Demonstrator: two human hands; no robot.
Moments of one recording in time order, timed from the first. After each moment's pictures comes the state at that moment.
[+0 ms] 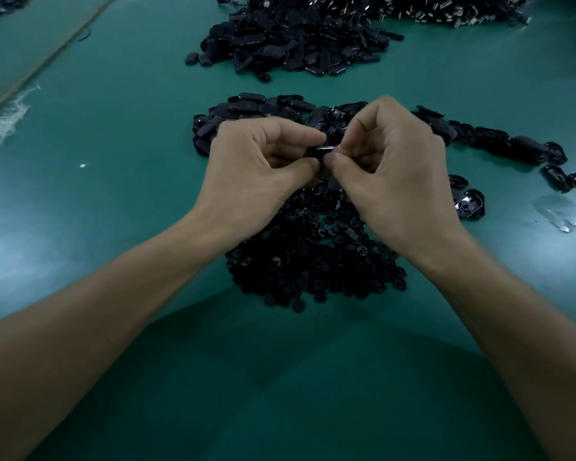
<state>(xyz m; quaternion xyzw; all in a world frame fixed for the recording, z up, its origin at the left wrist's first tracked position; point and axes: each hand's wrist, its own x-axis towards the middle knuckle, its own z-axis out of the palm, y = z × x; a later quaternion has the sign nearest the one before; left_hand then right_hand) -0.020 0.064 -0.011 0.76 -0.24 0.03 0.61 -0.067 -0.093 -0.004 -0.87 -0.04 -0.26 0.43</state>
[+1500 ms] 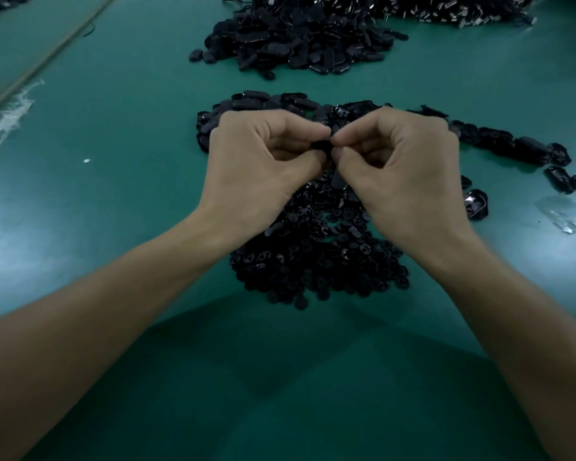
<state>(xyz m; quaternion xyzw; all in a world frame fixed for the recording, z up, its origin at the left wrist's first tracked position) -0.022 0.063 -0.010 0.75 -0.24 0.07 0.62 -0.069 -0.092 0.000 -0.86 -0.04 -0.26 0.44</state>
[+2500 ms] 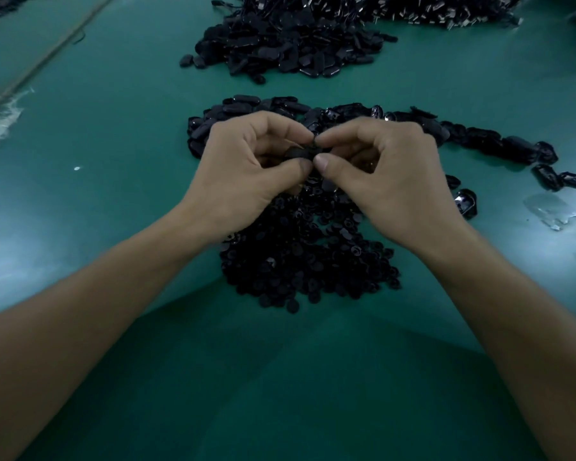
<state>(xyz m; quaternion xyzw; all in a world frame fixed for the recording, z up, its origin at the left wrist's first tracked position) -0.007 0.070 -0.017 0.73 -0.27 0.00 0.62 -0.066 -0.104 -0.001 -0.88 -0.06 -0.19 0.42</state>
